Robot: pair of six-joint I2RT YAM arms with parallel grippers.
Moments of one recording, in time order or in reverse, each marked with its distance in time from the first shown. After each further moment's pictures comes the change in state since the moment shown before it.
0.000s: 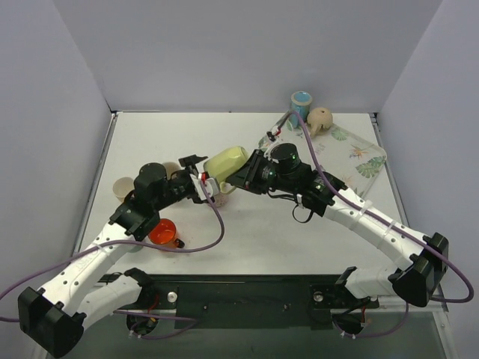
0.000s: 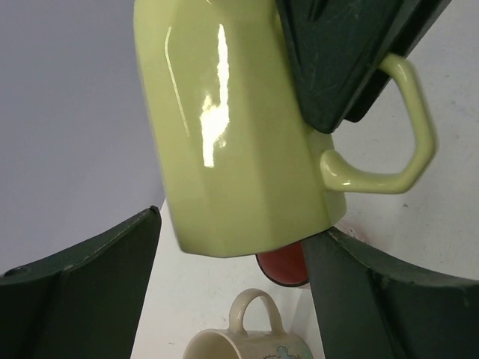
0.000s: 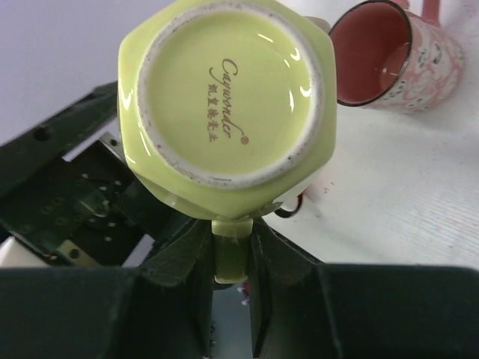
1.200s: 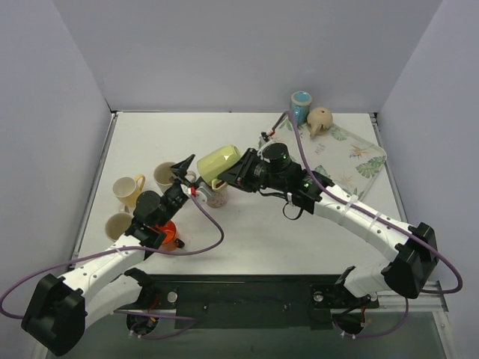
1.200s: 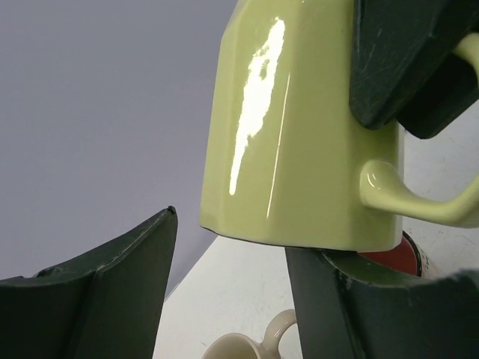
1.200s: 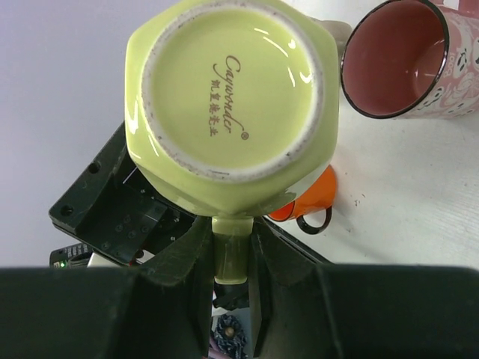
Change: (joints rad) left arm 0.005 0.012 -0.422 0.835 -0.228 -0.053; right arm 0.006 0.077 -0.039 0.175 -0.012 0.143
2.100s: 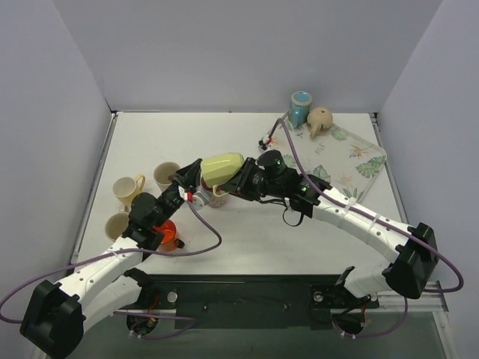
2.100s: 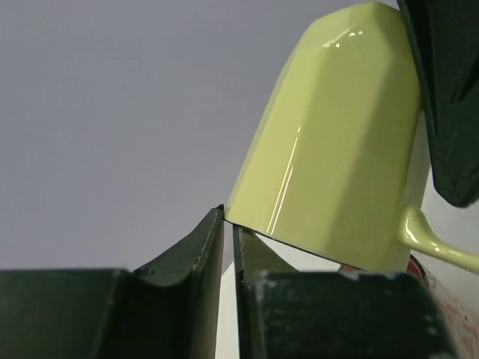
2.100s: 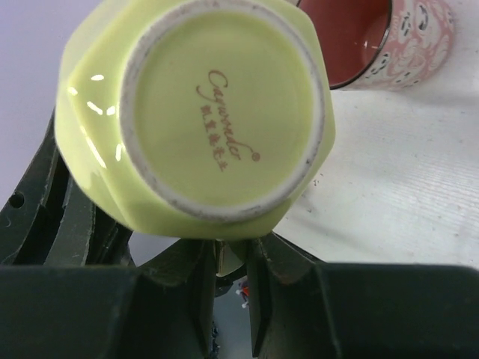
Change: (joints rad) left arm 0.009 -0.035 -0.003 0.052 0.051 0.029; right arm 0.040 0.018 0.009 -0.098 0.059 -0.039
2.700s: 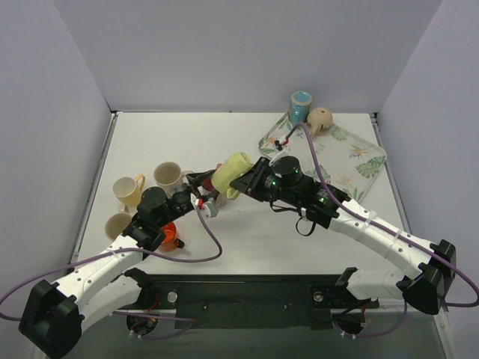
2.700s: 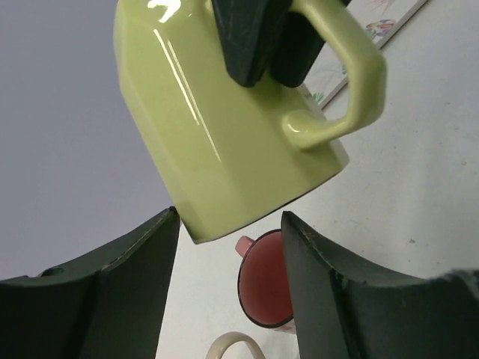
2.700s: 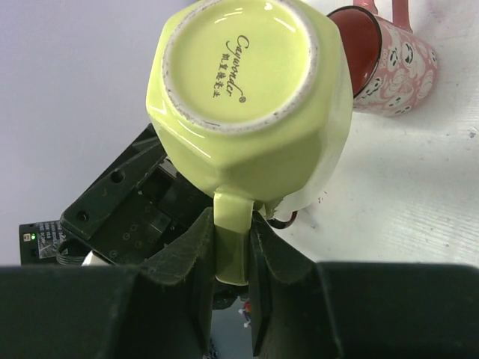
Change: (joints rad) left arm -0.033 -0.004 0.053 -0.320 0.216 0.036; right arm 0.006 -0.173 -0.094 0.013 0.110 -0.014
